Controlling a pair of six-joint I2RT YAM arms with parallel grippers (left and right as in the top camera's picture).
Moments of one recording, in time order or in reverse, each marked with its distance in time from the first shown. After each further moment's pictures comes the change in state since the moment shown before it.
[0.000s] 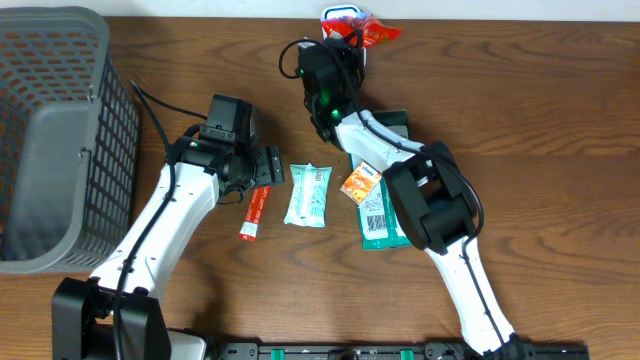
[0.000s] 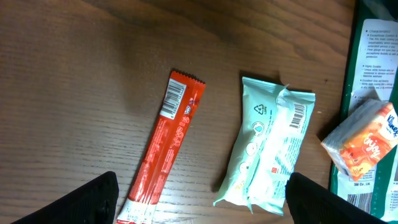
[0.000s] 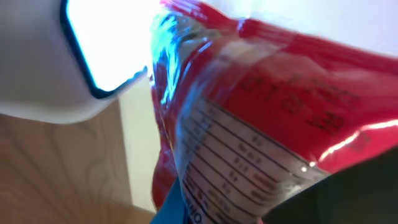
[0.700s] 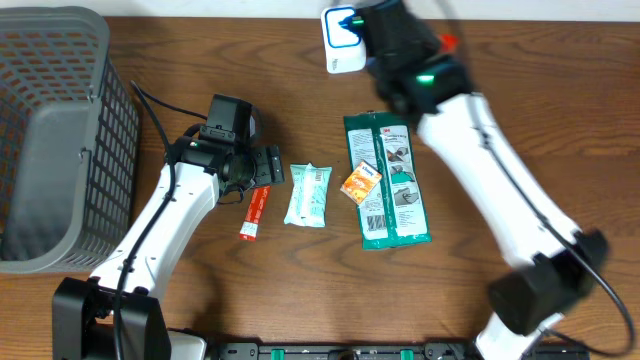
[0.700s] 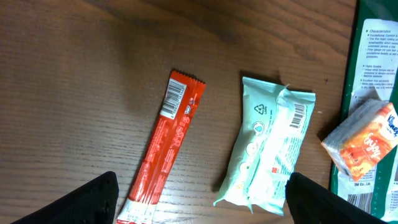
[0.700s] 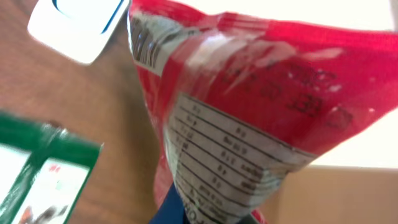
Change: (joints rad) left arm 0.000 0.000 0.000 0.000 0.000 0.000; right arm -0.092 -0.667 0.005 -1.191 -0.383 1.176
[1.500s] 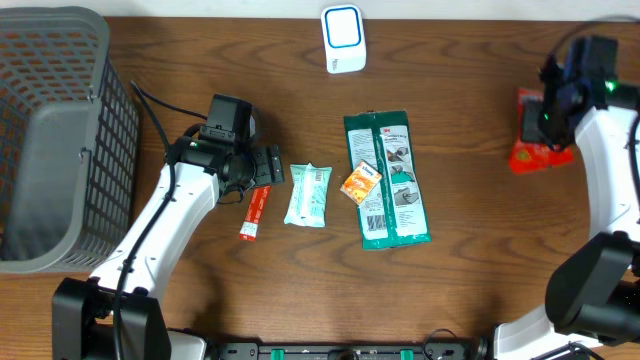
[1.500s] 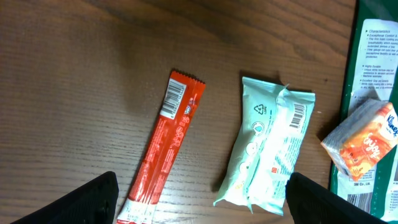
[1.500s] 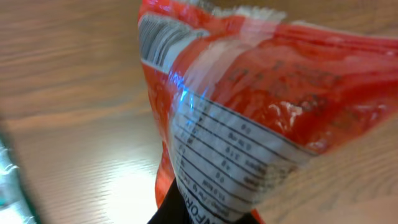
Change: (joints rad) left arm 0.000 0.000 0.000 0.000 0.000 0.000; right arm -0.705 -0.080 -0.386 -0.108 -0.506 0.370
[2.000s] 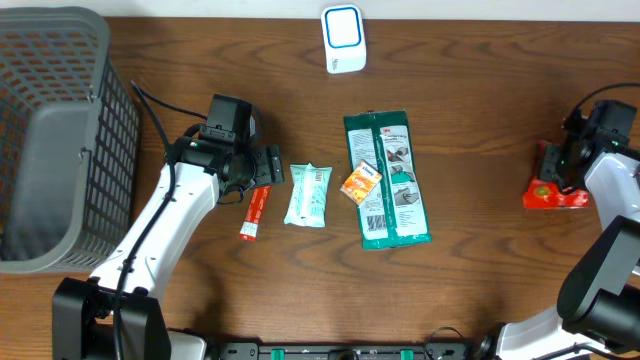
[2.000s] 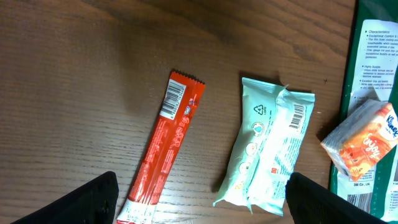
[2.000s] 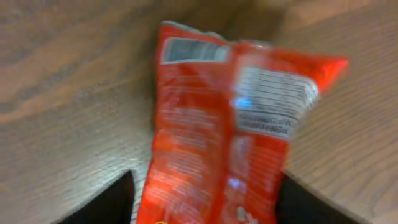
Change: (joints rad) left arm 0.000 0.000 0.000 0.002 0.000 0.000; right arm -0.187 0.000 -0.356 0.396 -0.002 -0.077
